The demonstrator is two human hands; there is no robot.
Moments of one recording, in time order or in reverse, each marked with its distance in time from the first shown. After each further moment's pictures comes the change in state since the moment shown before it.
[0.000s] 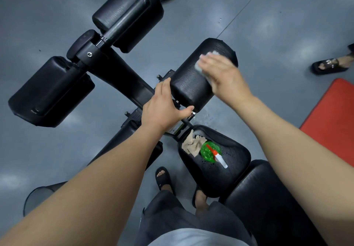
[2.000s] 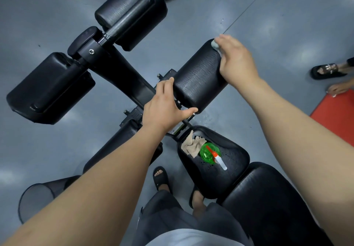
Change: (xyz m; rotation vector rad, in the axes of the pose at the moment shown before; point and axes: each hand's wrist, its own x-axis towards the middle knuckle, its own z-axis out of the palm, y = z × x) left_hand -0.001 -0.001 0.000 0.016 0.036 0.018; right_hand 0.038 0.019 -0.015 -0.019 -0.124 0.392
